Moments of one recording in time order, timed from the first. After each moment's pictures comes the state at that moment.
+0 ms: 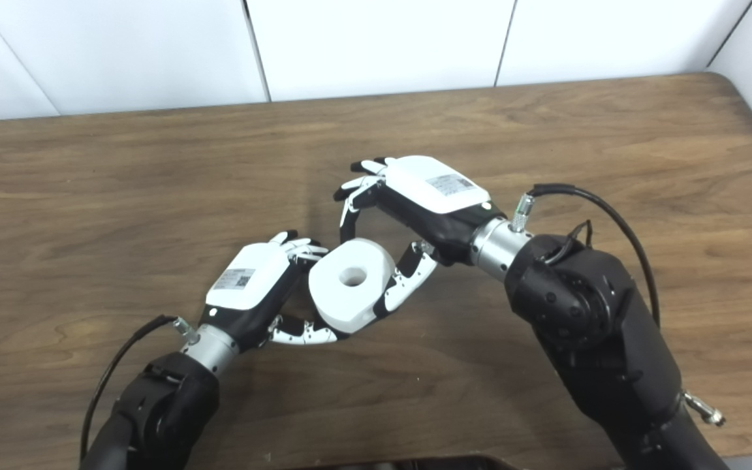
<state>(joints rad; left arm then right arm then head) -0.03 0.19 -0.42 -0.31 0.96 0.08 -0.33 -0.29 -0.36 0.31 -0.65 -0.73 0.34 0.76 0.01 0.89</state>
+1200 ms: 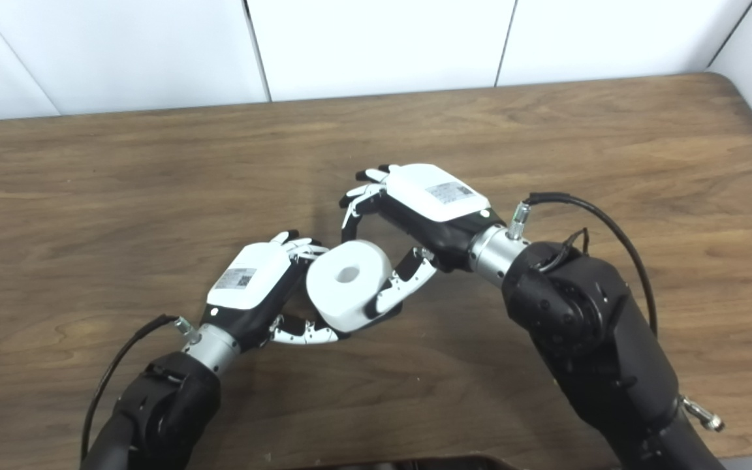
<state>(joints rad) -0.03 0.18 -0.42 -0.32 0.96 0.08 -0.33 -0.27 -0.36 0.33 -0.63 -0.77 0.33 0.77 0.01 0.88</state>
